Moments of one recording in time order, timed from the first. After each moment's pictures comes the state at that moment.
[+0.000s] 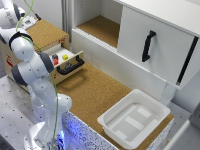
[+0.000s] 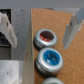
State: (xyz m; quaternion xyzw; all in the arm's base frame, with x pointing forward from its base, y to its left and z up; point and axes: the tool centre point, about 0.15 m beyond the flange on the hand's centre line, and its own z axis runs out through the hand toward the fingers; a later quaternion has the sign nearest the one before) arm 0.112 0.515 0.528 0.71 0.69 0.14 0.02
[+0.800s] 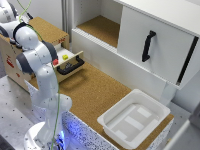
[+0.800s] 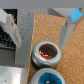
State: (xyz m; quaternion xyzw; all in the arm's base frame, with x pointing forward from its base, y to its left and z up) arm 0.132 0.577 0.500 0.68 0.72 0.14 0.03
